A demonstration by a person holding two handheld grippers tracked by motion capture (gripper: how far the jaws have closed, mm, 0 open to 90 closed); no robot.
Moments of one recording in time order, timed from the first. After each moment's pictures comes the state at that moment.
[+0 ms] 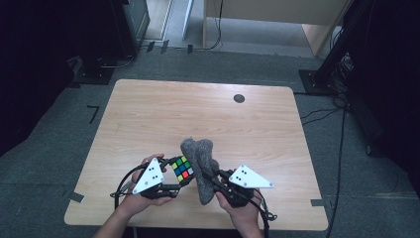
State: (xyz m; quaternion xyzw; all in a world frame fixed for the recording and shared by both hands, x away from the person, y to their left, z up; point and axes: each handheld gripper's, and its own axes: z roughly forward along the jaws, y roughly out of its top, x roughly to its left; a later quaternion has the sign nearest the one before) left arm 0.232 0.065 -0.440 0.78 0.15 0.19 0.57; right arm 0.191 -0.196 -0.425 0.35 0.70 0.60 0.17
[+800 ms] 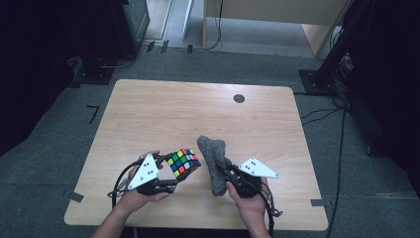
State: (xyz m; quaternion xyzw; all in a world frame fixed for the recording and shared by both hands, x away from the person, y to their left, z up) left arm 0.245 0.071 -0.441 0.78 0.20 0.20 0.56; right arm 0.213 -0.228 -0.443 0.44 0.69 0.55 0.19
